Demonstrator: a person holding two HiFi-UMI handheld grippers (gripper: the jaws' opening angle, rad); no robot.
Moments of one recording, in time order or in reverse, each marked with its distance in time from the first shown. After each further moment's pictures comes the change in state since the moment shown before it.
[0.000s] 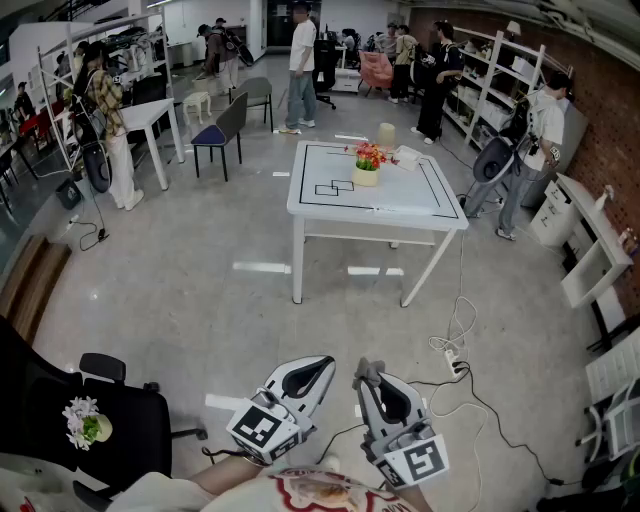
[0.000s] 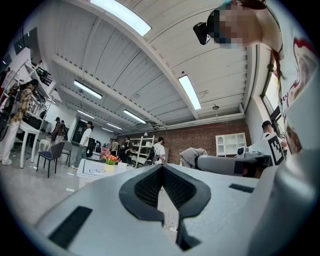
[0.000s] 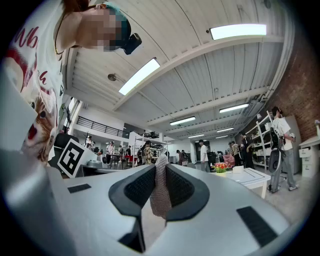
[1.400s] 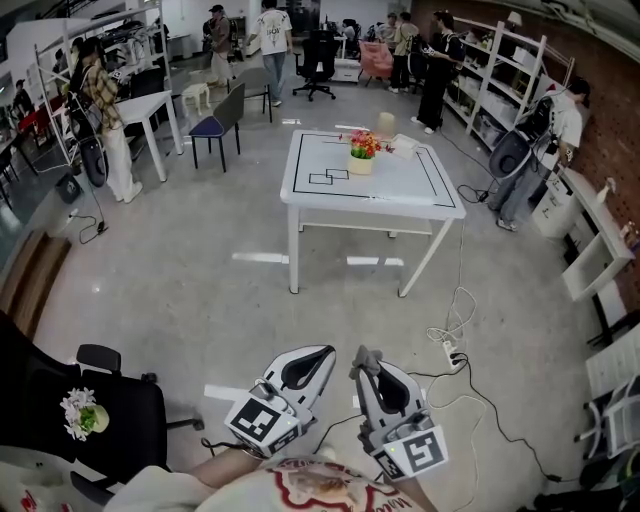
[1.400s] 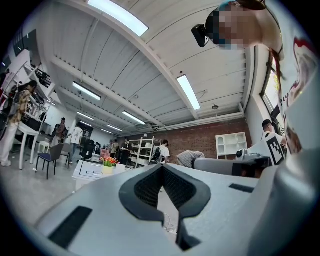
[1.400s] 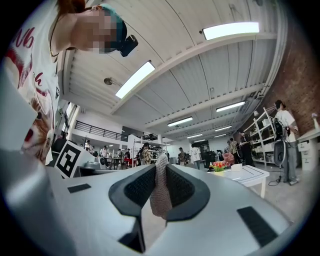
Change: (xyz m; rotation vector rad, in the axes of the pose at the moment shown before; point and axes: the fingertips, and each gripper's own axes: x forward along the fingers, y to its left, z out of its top) left arm 0.019 -0.022 0.001 0.014 -0.010 0.000; right arm -0.014 -0.022 0.002 0.047 -0.018 -0.010
